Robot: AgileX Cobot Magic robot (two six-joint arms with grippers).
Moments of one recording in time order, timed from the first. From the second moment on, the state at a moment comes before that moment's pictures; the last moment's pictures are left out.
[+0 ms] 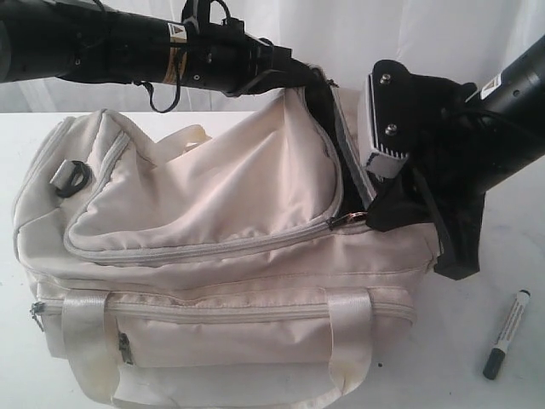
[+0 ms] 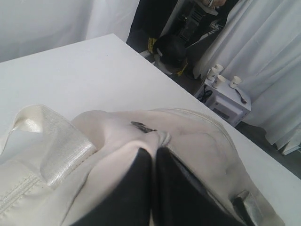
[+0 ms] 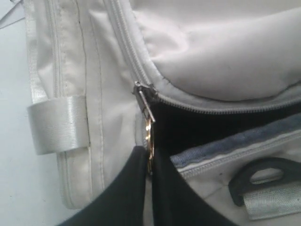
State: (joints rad) left arm -0.33 1.88 -1.53 1.70 -0.70 -1.94; right arm 0.35 1.36 -1.09 0.41 1.02 -1.30
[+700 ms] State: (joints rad) left arm -0.33 1.88 -1.53 1.70 -0.69 -1.94; right arm 0.35 1.36 -1.09 0.51 0.89 -1.30
